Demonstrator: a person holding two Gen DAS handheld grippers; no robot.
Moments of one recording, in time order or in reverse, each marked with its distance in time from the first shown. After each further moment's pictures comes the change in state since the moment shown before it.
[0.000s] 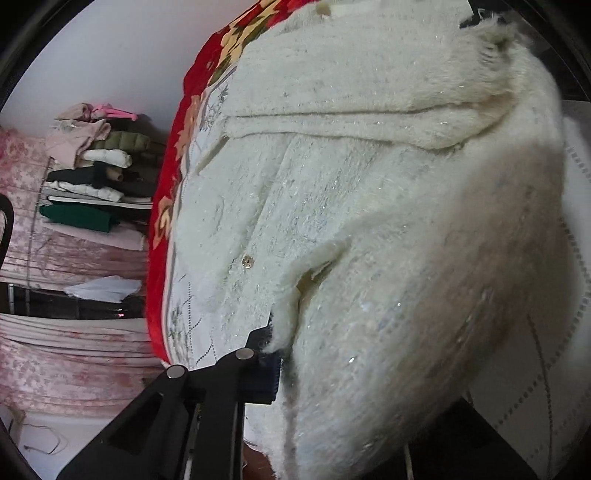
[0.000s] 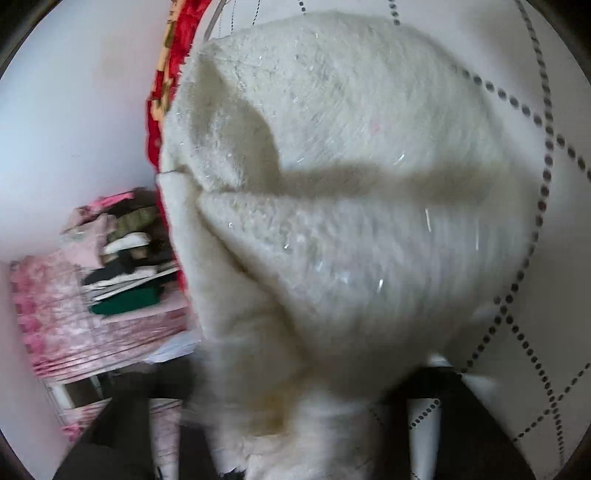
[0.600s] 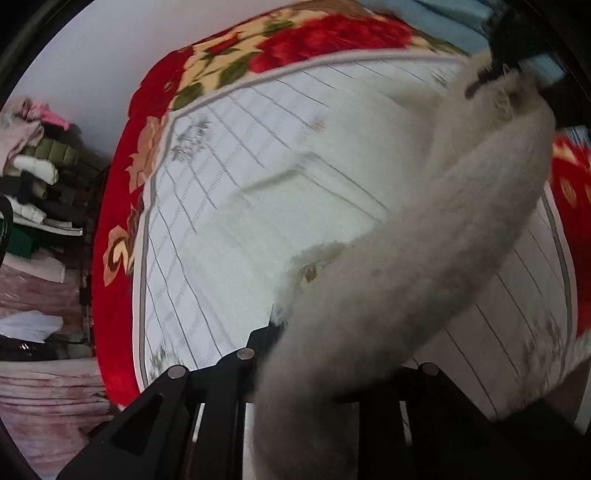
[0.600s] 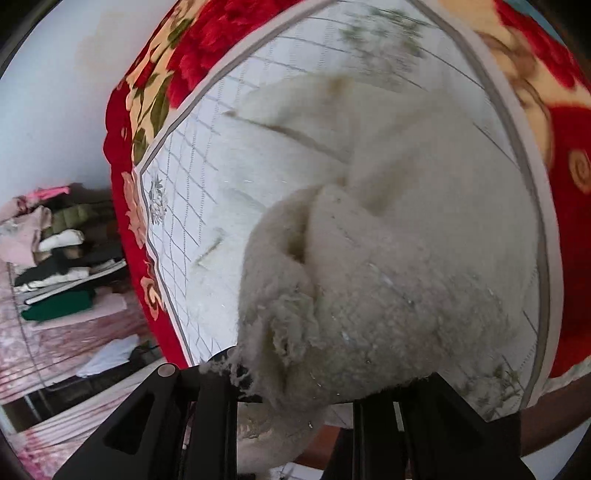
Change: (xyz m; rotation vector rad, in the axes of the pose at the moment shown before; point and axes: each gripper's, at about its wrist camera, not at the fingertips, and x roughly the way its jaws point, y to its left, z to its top) left arm -0.013 0.179 0.034 0.011 -0.138 -0.445; right arm -0.099 0.181 -0.095 -0.031 -0.067 -0.403
